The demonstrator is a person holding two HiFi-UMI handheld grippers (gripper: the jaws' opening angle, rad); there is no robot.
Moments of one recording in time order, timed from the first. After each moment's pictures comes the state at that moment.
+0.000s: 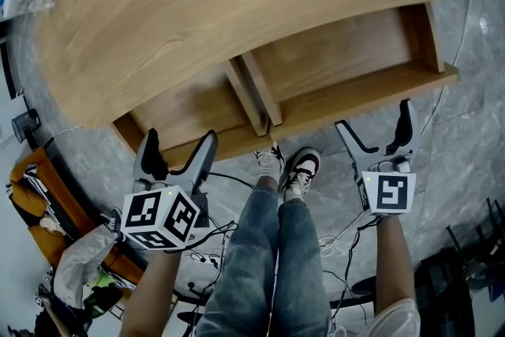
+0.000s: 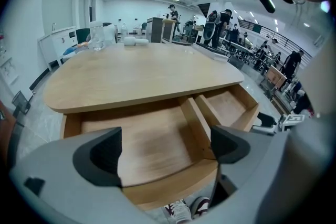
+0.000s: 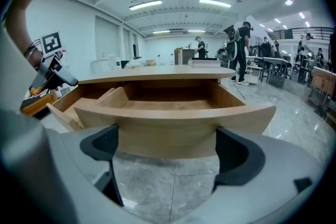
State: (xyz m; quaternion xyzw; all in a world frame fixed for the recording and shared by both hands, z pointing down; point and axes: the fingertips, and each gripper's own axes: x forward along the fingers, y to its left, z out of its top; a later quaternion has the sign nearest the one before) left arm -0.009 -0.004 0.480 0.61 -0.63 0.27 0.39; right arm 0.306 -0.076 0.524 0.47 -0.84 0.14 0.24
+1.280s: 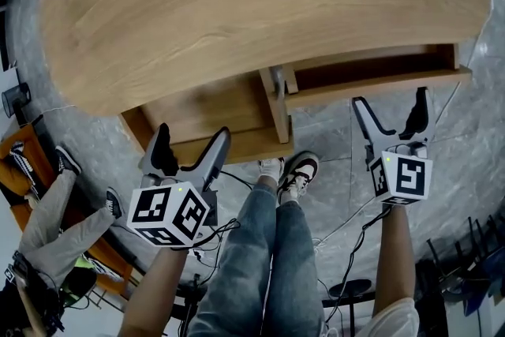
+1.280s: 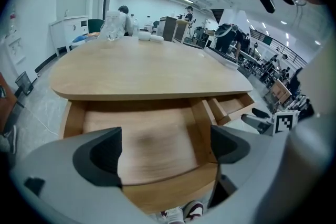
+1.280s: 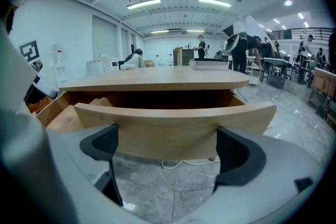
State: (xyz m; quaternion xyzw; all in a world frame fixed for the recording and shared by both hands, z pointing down) left arm -0.038 -0.001 0.493 0.58 -0.65 0.22 0.43; right arm 0.270 -0.144 0.522 0.48 -0.83 0.15 0.24
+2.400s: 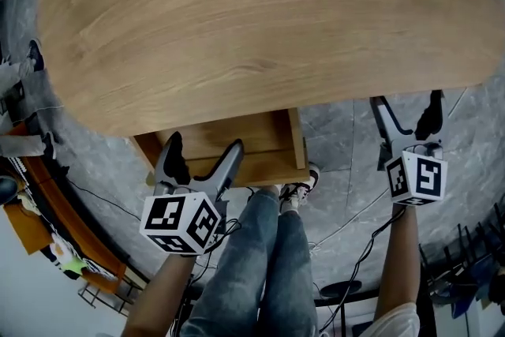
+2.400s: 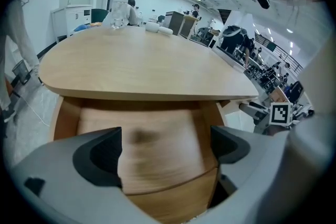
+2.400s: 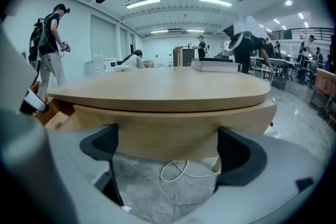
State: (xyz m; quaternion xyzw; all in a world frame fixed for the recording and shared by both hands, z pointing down) left arm -0.062 -0.015 0.519 0.58 -0.64 0.21 0.47; right arm 0.239 -0.204 0.521 0.48 -0.83 0.16 0.24
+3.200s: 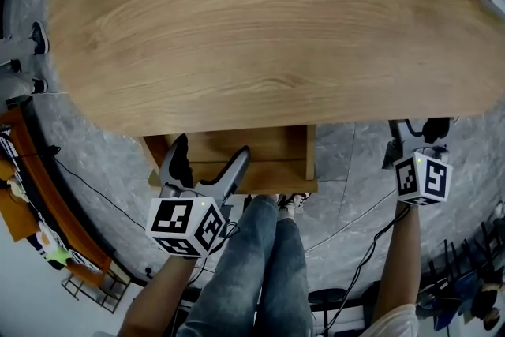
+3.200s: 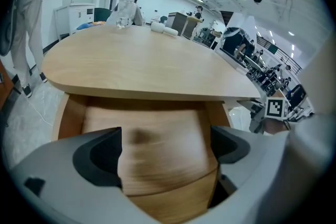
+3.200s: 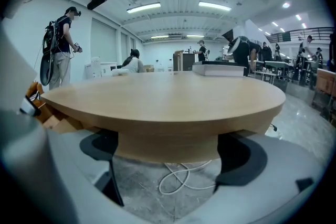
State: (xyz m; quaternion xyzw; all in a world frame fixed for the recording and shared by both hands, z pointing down) left arm -0.078 -0.010 0.524 0.57 -0.64 0.20 0.47; right arm 0.223 -0.239 0.521 0.49 -0.84 0.14 0.21
